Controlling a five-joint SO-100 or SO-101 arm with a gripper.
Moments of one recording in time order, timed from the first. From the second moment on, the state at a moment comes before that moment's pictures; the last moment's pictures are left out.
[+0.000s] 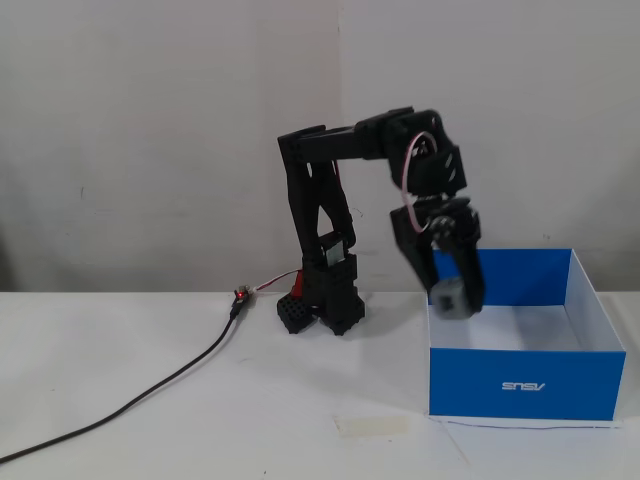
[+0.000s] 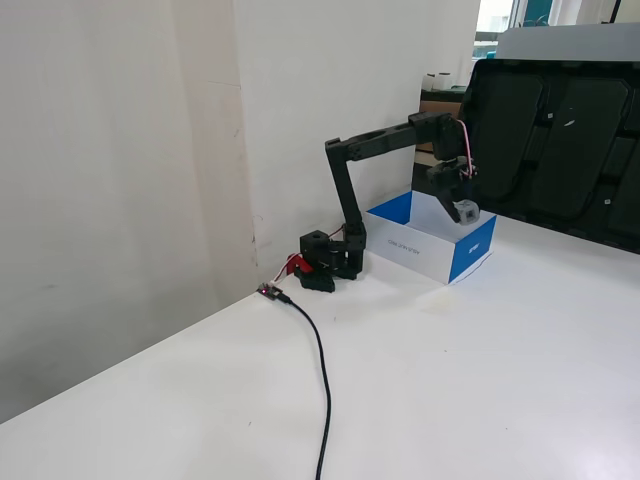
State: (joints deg) arm -51.4 98.3 82.4 91.5 1.5
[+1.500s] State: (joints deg) arm -70.2 93.2 80.4 91.1 6.7
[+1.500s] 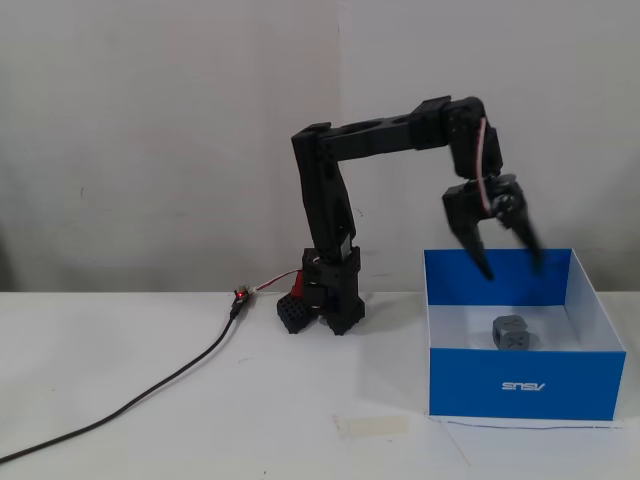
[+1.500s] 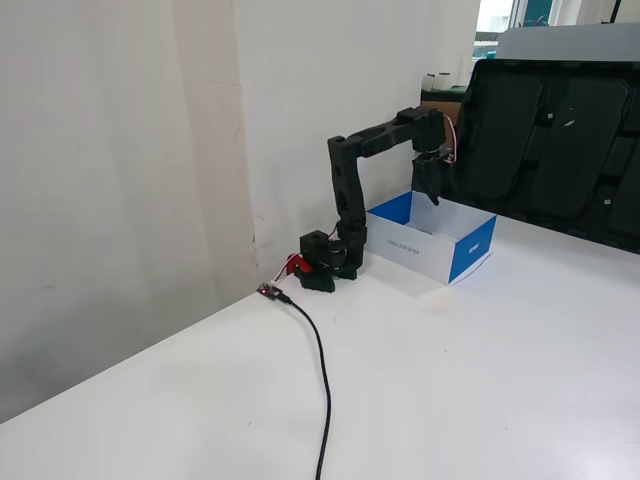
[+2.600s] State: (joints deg) arm -2.3 132.4 125.9 66.9 -3.8
